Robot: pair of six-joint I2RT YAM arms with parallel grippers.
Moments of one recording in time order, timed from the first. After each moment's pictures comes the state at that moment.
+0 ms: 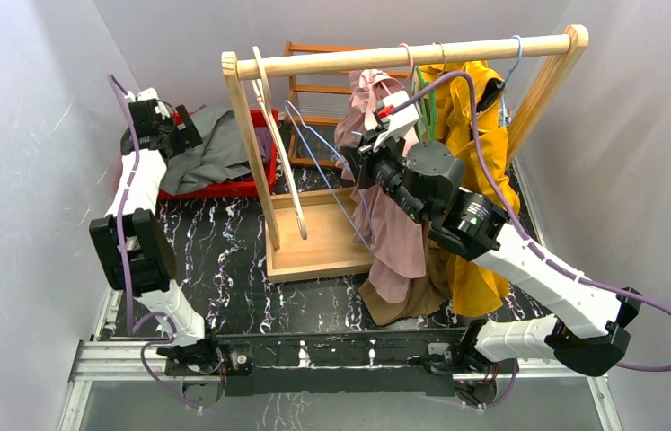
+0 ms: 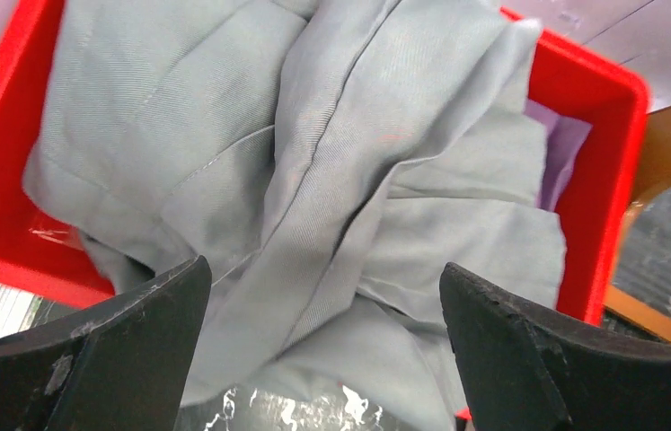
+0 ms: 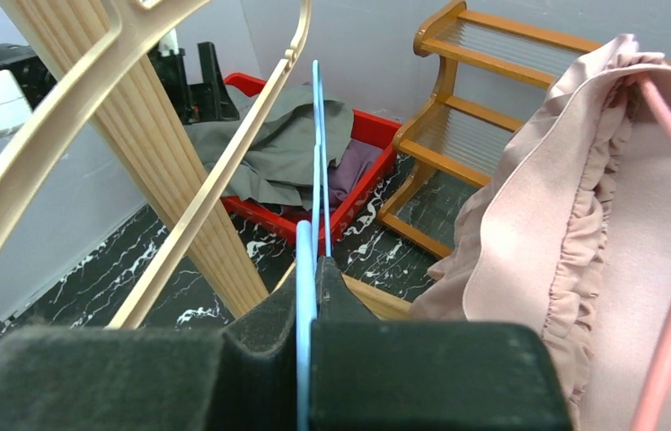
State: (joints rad) left arm 0.21 1.81 1.55 -0.37 -0.01 -0.22; right arm 1.01 1.21 1.46 -0.26 0.36 0.13
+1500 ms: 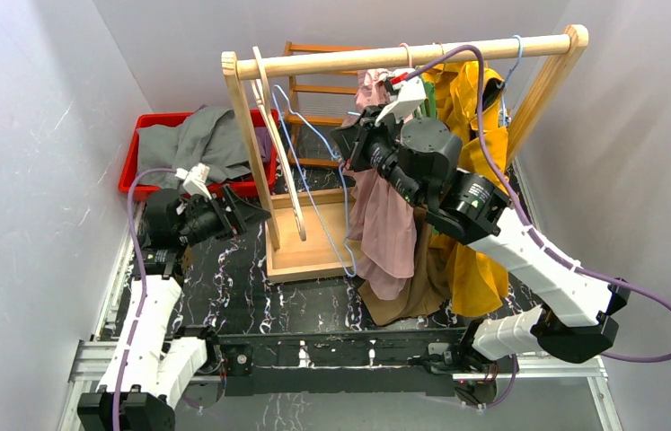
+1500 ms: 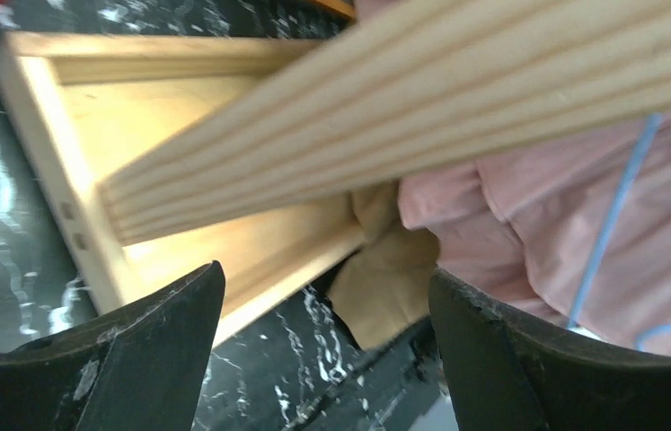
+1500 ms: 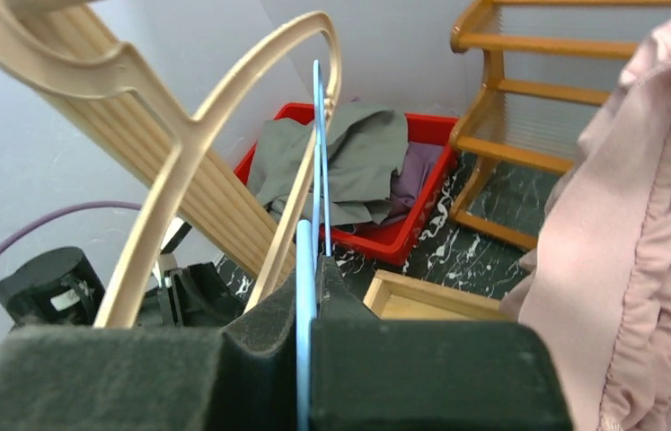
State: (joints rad) left arm 0.02 0.83 0.75 -0.35 0.69 -0.57; right arm 1.01 1.33 1.73 -0.41 0.36 0.39
